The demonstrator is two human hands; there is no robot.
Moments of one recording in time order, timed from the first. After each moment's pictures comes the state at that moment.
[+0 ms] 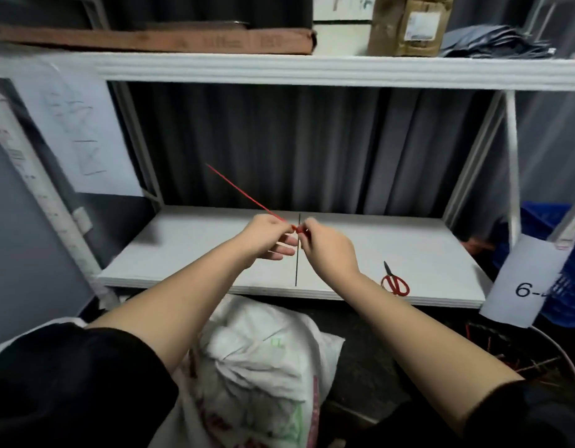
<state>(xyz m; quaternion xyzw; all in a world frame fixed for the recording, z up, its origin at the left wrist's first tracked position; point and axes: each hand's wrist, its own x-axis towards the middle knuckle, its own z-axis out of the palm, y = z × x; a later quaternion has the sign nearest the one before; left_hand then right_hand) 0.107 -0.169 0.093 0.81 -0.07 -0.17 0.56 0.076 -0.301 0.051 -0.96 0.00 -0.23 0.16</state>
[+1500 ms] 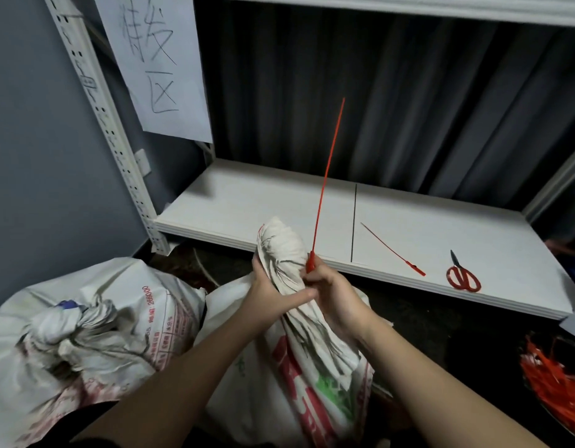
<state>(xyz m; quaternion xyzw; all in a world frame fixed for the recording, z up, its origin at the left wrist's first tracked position) 0.074 -0.036 -0.075 0.79 -0.01 -0.04 0.62 0.059 -0.168 -0.038 -0.52 -0.02 0.16 0.84</state>
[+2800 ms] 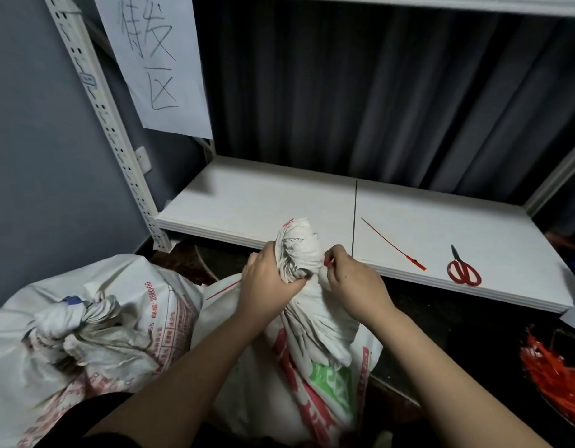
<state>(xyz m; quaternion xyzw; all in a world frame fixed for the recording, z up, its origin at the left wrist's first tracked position) 0.080 -0.041 -0.066 0.92 -0.04 0.12 0.36 0.054 -0.198 -0.024 -0.98 -0.03 -0.04 0.17</state>
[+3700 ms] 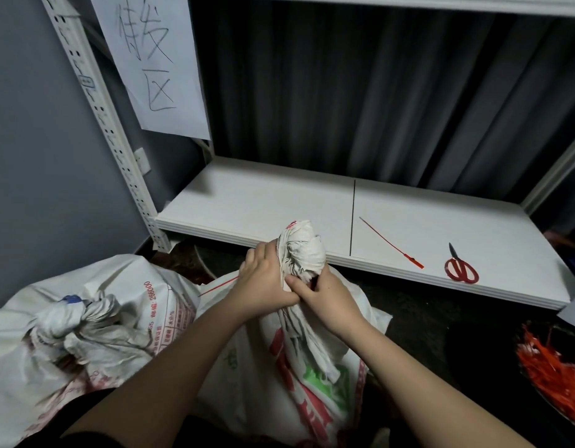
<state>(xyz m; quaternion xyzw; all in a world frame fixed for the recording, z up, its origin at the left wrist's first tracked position) 0.073 -0.033 -0.042 0.96 -0.11 0.00 0.24 0.046 -0.173 -0.056 -0.91 0.01 0.00 0.42</state>
